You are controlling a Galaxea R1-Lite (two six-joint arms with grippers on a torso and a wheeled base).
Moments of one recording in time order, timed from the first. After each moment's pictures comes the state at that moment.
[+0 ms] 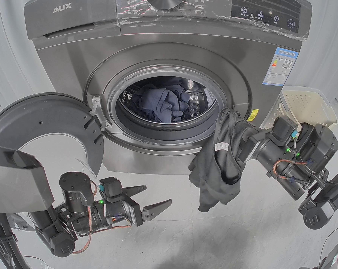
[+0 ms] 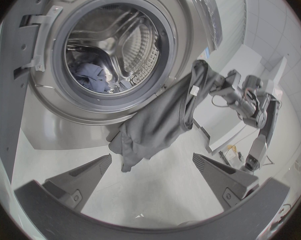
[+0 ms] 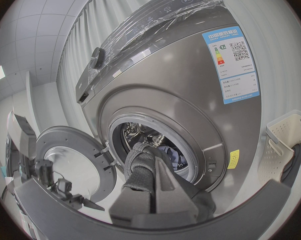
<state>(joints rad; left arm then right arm) -0.55 2.04 -0.29 -1.55 -0.35 -0.27 0.62 1.77 -0.51 -1.51 -0.08 0.11</state>
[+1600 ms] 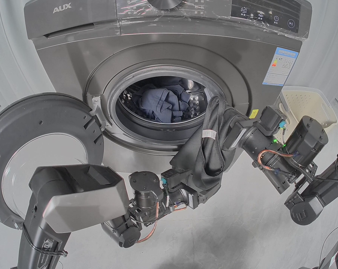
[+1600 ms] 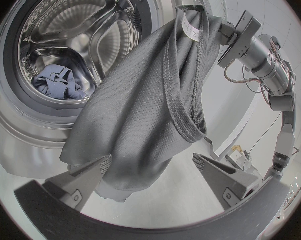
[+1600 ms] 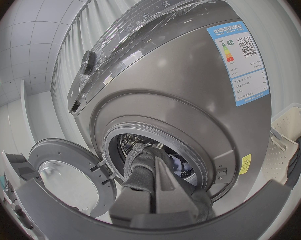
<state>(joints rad) -0.72 2.43 -0.88 -1.55 -0.20 -0.21 0.66 1.85 -0.65 -1.51 -0.17 0.15</state>
